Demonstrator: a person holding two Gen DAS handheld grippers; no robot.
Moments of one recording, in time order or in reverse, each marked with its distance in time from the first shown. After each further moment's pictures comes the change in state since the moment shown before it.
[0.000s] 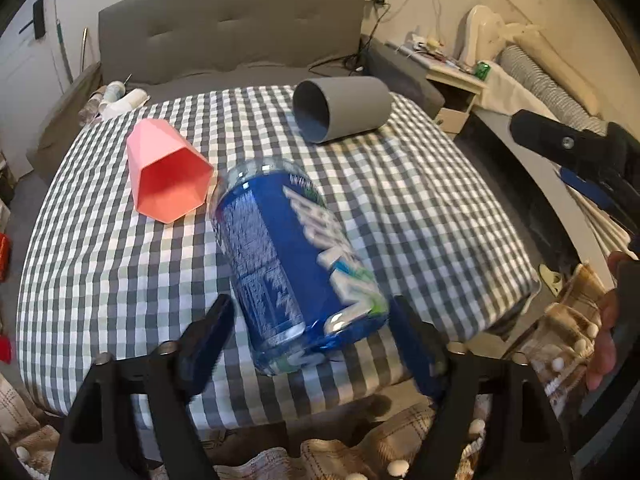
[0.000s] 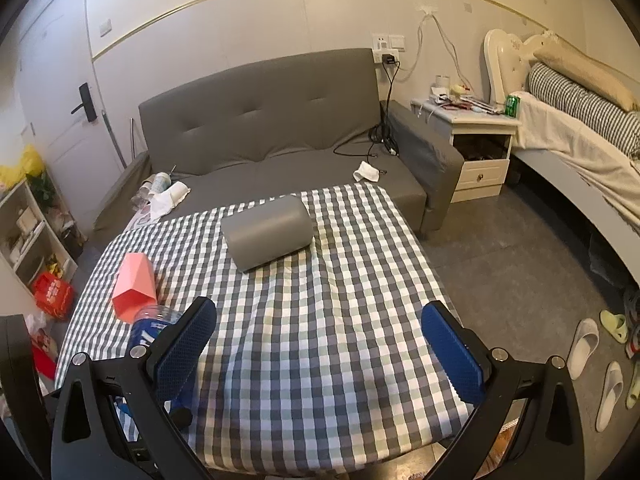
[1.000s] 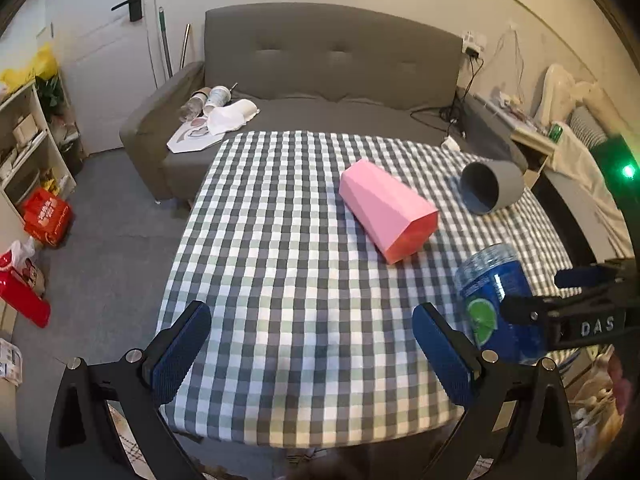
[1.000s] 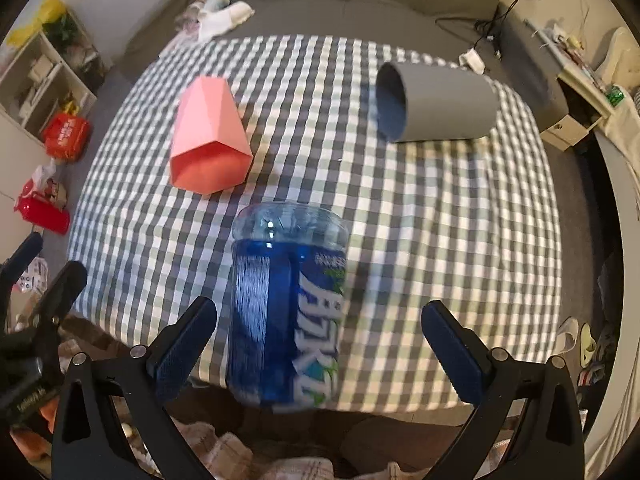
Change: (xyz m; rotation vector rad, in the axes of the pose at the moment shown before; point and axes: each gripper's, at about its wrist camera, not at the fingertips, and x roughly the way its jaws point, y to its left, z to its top) left arm -0.047 0.151 0.003 -0.118 -0.099 0.167; right arm 0.092 0.135 -0.011 -0.246 0.645 0.040
